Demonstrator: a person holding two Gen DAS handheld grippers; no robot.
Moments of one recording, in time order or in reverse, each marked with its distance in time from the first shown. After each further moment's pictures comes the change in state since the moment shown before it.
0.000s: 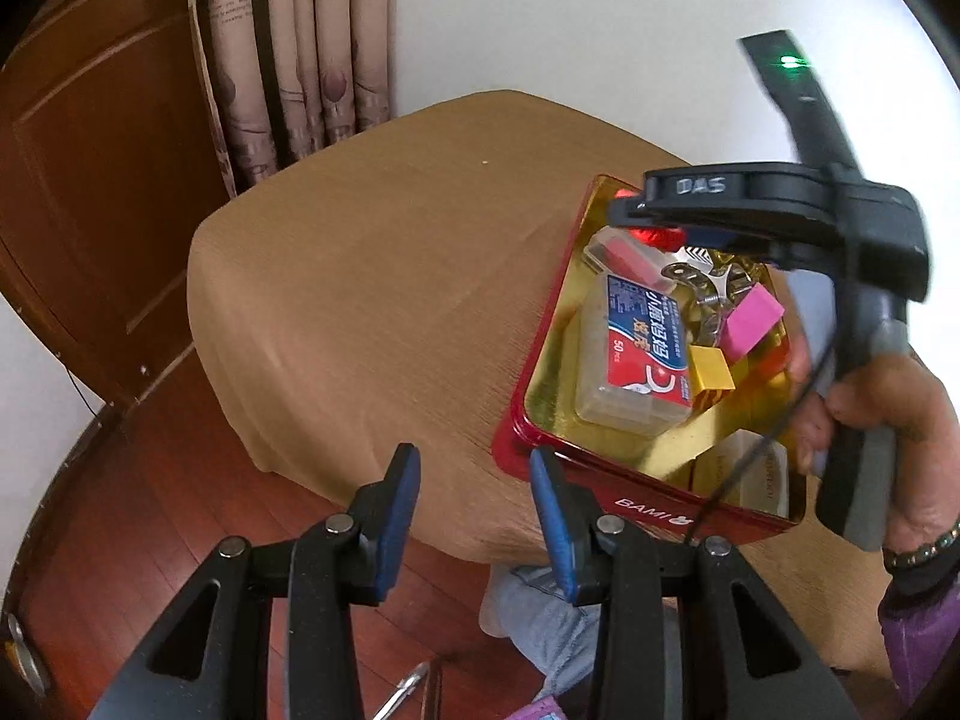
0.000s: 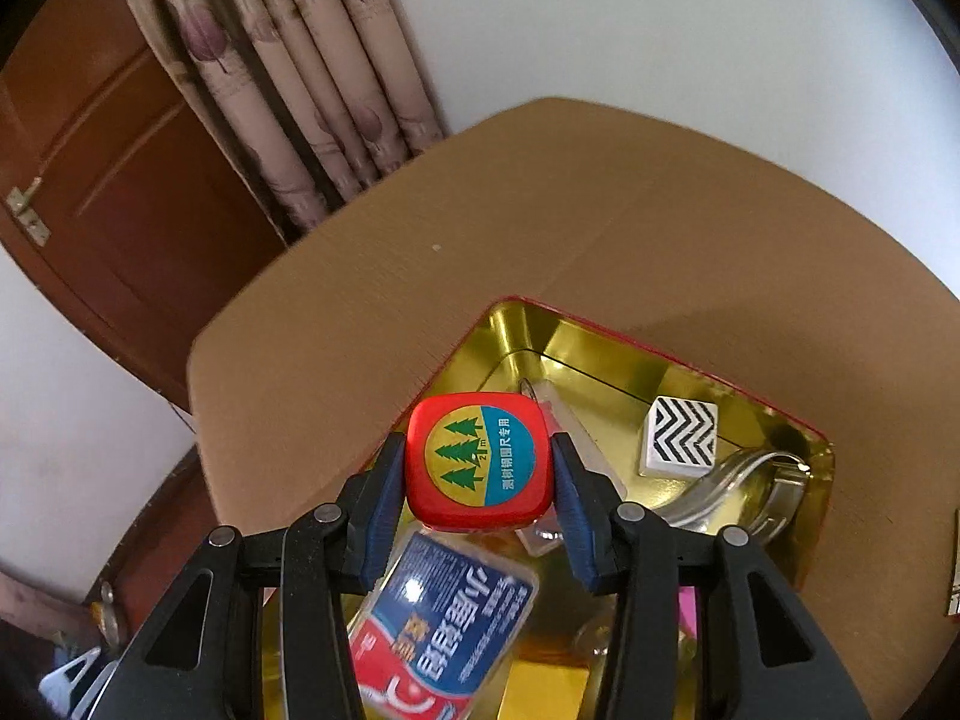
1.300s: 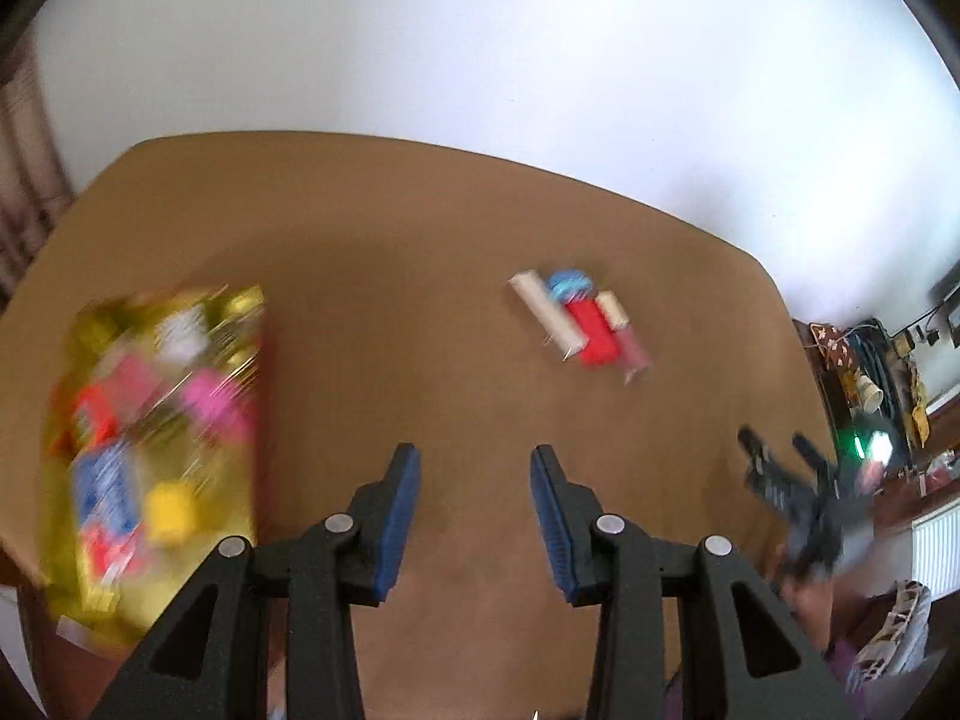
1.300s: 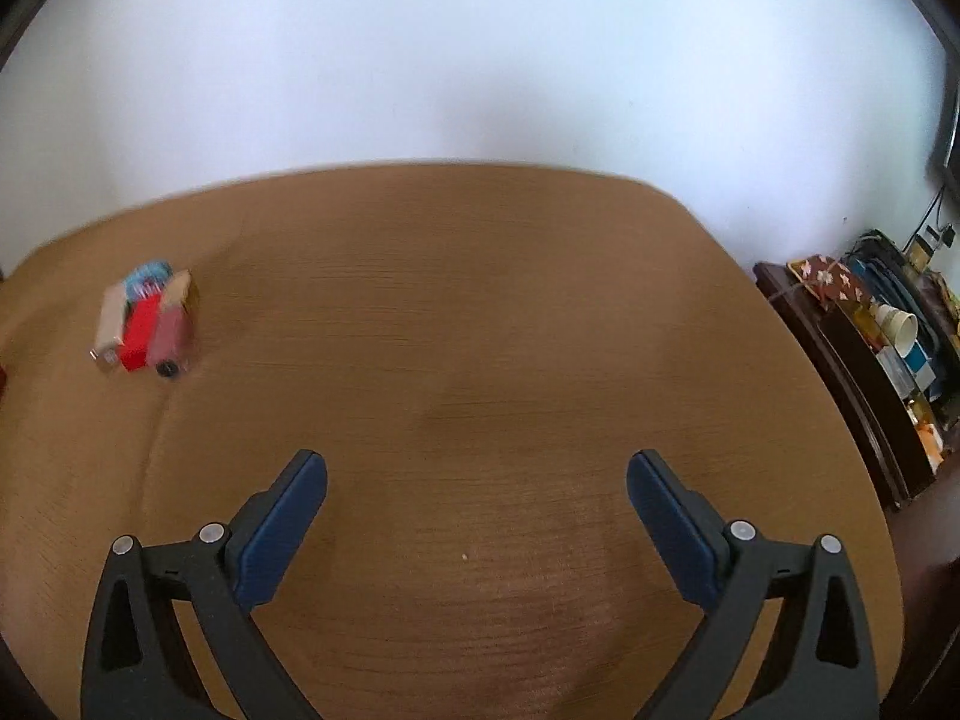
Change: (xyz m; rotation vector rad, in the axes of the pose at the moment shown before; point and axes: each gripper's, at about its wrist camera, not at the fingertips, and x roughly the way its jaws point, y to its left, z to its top) left arm 0.013 -0.300 0.050 0.422 0.172 -0.407; right arm -0.260 -0.329 -0.321 0.550 -0.274 -0.797
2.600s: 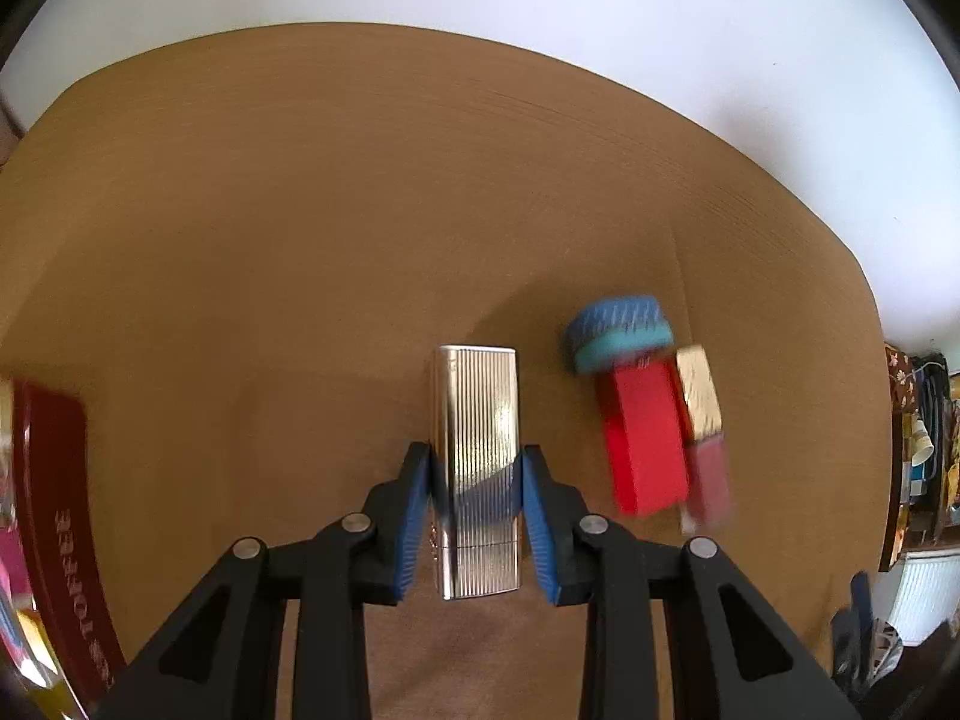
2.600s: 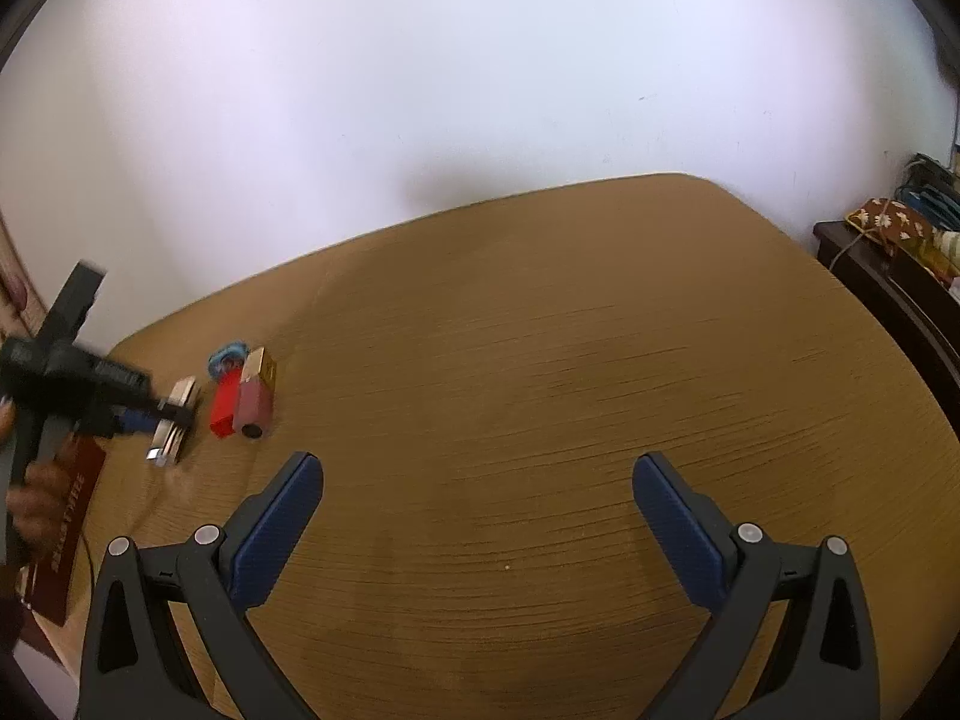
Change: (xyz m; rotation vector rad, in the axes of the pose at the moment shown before) left arm 0.150 -0.063 0.057 -0.119 0.202 0.089; right arm -0.003 -0.012 -0.003 0.165 -0.062 0.277
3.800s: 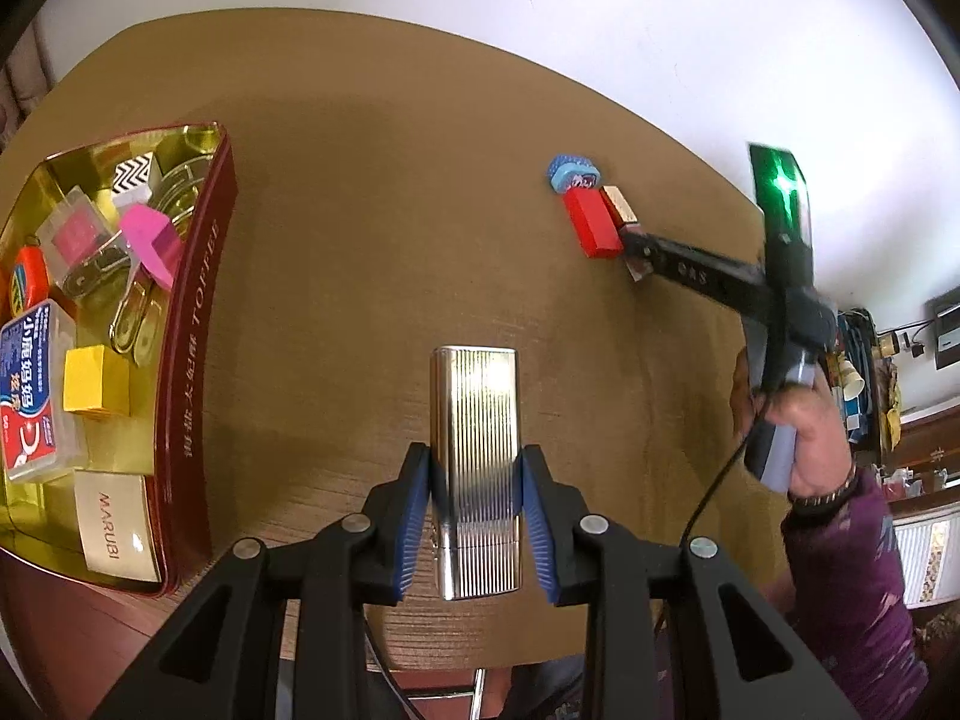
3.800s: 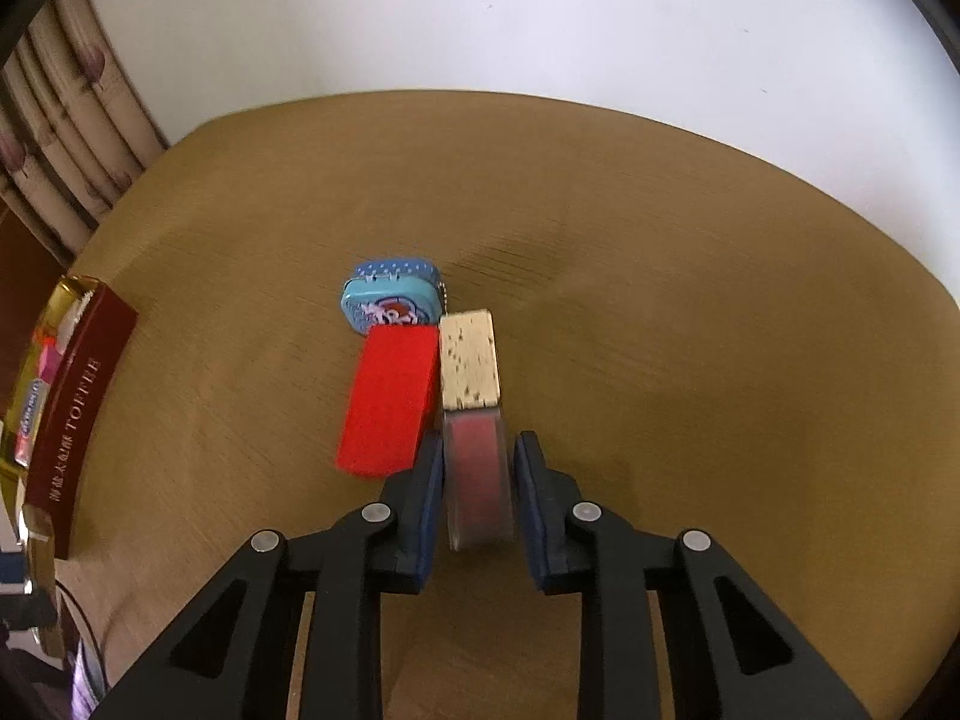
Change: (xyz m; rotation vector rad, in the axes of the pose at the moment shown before) left arm -0.111 0.092 -0.140 0.015 -0.011 -0.161; right arm 0.151 0.166 0.047 -0.459 0.464 0.167
